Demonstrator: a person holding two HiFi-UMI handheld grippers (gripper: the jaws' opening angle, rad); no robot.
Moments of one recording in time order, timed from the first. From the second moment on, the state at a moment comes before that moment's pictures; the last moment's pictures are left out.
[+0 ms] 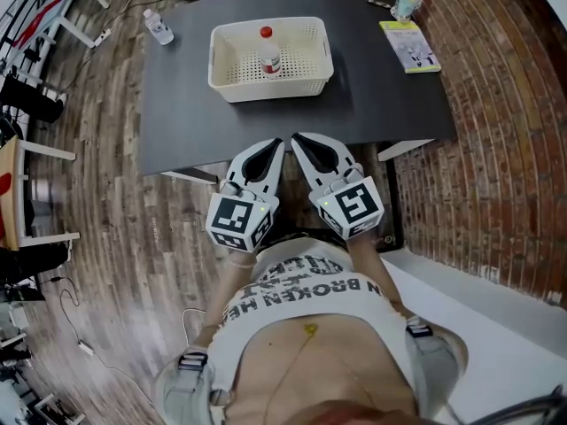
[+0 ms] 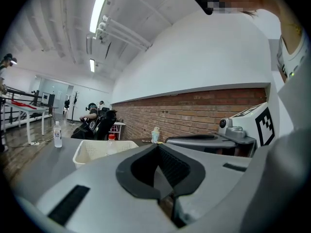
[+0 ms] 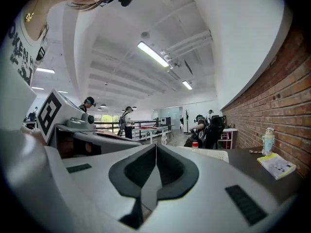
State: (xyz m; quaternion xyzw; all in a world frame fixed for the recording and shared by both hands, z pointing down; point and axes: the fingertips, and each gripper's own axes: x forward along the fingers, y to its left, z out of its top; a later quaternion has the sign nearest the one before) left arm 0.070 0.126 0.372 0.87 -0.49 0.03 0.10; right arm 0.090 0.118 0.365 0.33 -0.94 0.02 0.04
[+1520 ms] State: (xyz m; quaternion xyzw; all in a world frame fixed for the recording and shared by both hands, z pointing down) left arm -0.004 0.023 0.379 0.86 -0.49 0.02 0.12; right arm 0.015 0.007 0.377 0.32 -0.95 0.03 0.07
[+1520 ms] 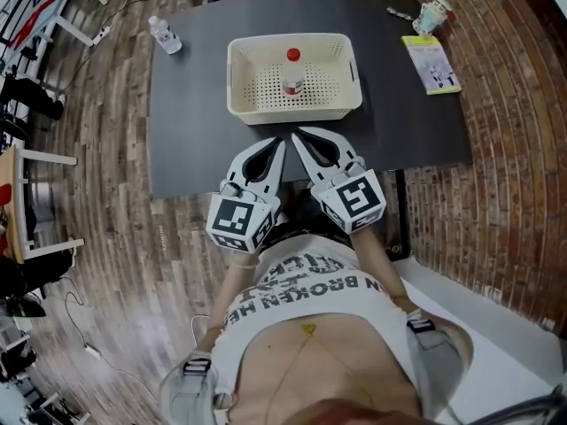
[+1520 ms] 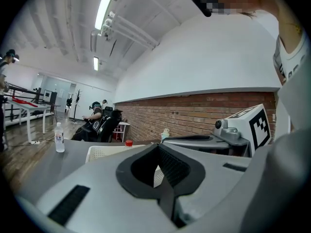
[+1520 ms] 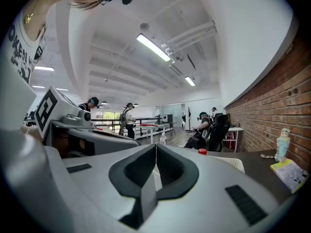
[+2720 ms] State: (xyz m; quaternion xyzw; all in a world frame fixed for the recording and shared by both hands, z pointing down) left arm 0.026 -0.089 0.383 0.84 -0.53 0.03 0.13; right arm 0.046 -0.109 0.378 0.28 -0.96 0.03 0.08
